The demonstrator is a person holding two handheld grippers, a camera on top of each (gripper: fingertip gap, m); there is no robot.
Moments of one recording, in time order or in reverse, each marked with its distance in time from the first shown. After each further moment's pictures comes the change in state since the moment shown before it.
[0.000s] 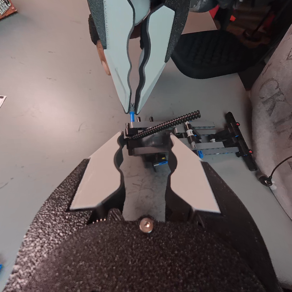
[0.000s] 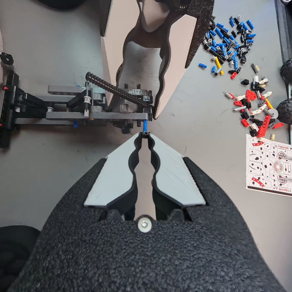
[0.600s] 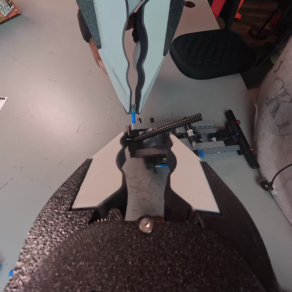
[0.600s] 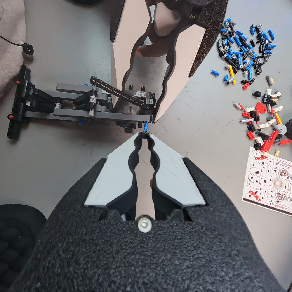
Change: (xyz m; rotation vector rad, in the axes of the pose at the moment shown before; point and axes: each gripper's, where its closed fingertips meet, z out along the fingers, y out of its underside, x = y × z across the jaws) left arm 0.004 -0.002 0.003 -0.004 -0.026 0.008; right arm -0.005 -0.005 -0.004 -0.023 -0.099 -0.085
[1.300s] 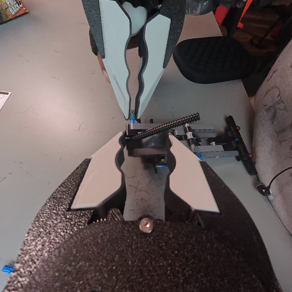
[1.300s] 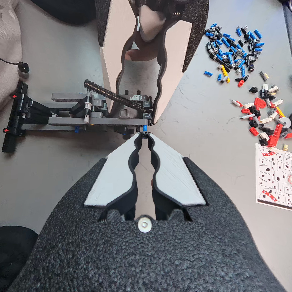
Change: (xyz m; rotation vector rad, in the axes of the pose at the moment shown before) left arm -0.001 0.000 -0.001 0.019 -0.016 -0.038; right arm 0.004 0.000 0.008 0.086 0.034 0.085
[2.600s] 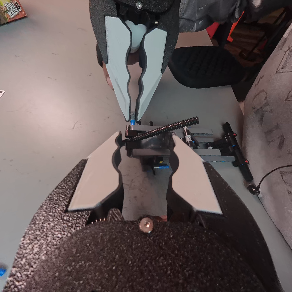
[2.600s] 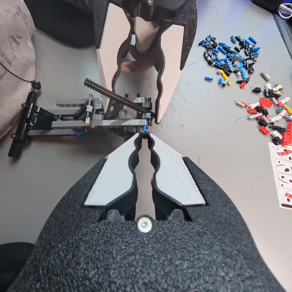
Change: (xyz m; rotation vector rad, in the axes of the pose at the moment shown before) left arm 0.008 0.000 -0.004 0.049 0.021 -0.024; right arm -0.007 -0.004 0.004 0.107 -0.002 0.078
